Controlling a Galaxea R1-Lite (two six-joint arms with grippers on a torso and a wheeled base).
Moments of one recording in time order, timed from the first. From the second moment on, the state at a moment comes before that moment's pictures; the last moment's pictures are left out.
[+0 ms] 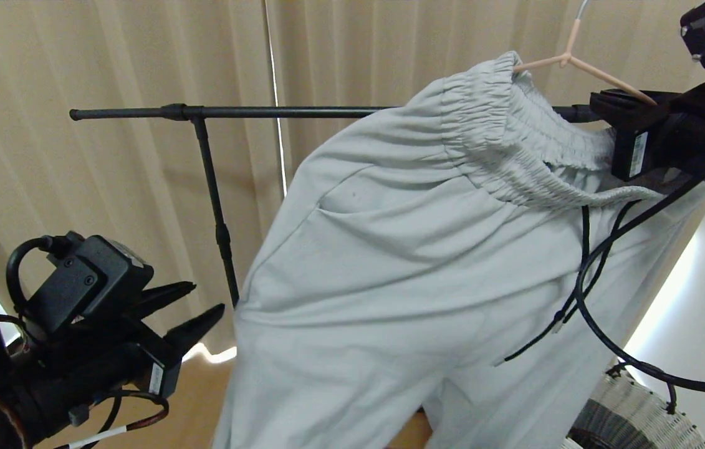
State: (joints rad) left arm -0.50 1.27 -0.39 -0.63 0.09 0.35; right arm 0.38 1.41 -1.02 -0.49 -0.19 -0.42
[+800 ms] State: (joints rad) left arm -0.49 1.07 -0.43 -0.36 0.01 0.08; right arm 0.38 1.36 -0.96 -0.16 -0.39 -0.42
